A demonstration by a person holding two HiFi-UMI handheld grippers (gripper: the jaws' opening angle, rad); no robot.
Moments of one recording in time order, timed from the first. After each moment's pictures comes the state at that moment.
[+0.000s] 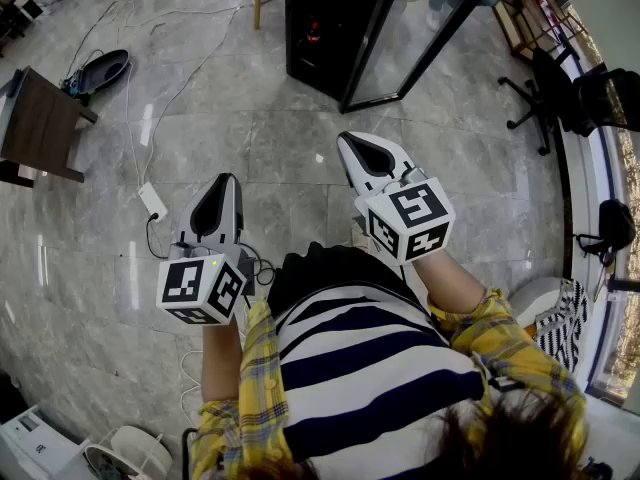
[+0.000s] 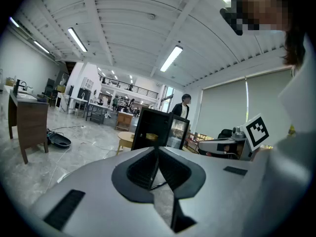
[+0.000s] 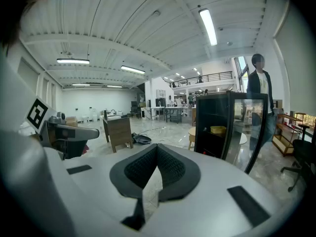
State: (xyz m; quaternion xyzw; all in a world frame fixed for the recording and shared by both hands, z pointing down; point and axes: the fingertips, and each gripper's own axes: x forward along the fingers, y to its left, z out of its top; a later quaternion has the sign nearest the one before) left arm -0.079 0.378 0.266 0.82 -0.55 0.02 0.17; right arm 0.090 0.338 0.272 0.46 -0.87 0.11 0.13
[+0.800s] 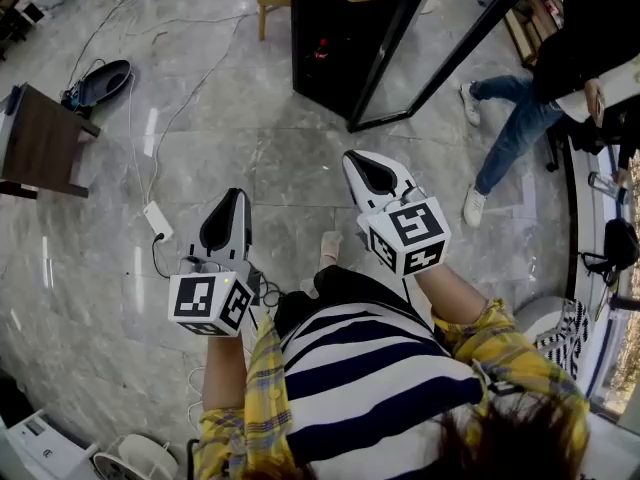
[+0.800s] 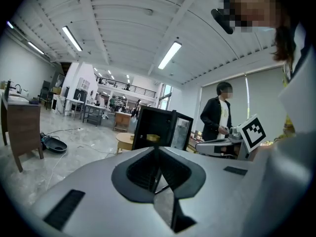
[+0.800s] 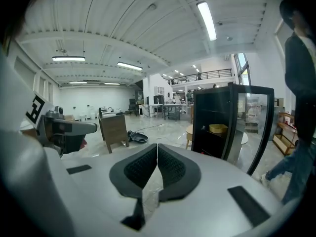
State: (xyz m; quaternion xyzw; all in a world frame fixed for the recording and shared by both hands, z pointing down) left arm -0.074 0.289 0.277 0.83 -0.54 0.03 0.16; right arm 0.093 0.246 0.300 0.47 -0.87 0.12 0.14
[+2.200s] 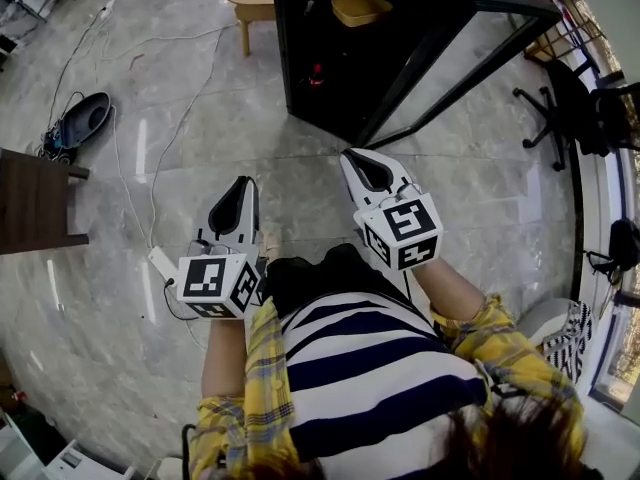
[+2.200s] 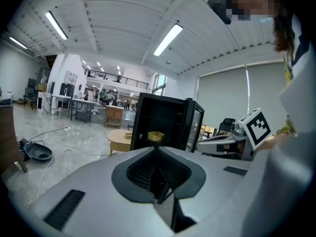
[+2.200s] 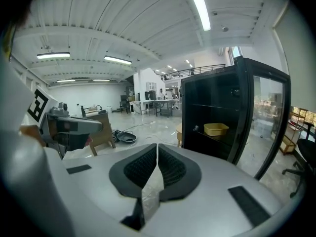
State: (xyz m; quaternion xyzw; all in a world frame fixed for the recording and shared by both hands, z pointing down) left arm -0.059 0.052 0.314 0.85 -0.49 0.08 0.16; right arm 0.094 0.038 0.339 0.50 -0.84 0.14 0.16
